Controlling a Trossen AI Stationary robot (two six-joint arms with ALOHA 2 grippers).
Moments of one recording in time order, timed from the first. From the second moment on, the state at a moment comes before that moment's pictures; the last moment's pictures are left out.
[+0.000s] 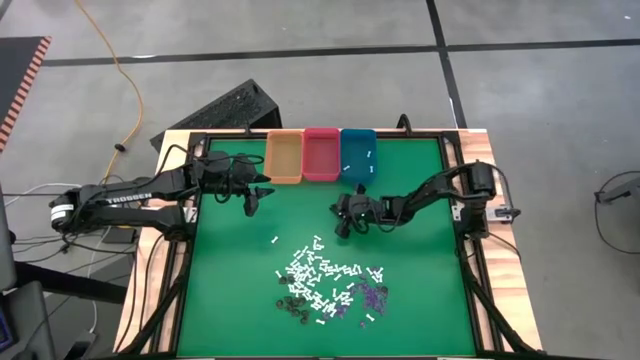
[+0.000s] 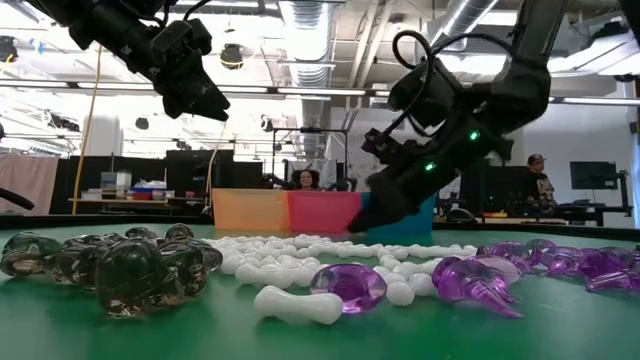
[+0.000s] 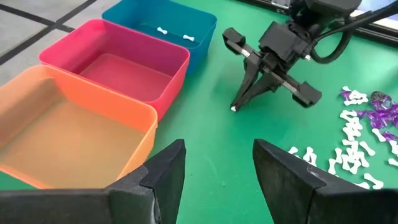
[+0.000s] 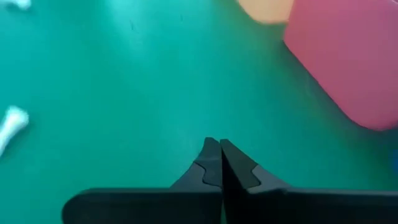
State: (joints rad) left arm 0.35 0.89 0.59 -0.14 0.06 -0.11; right arm -0.08 1.82 0.68 0.55 0.32 0.10
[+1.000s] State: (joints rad) left arm 0.28 0.88 0.59 -0.01 0.07 -0.02; right arm -0.15 1.70 0.43 1.00 0.24 0.18
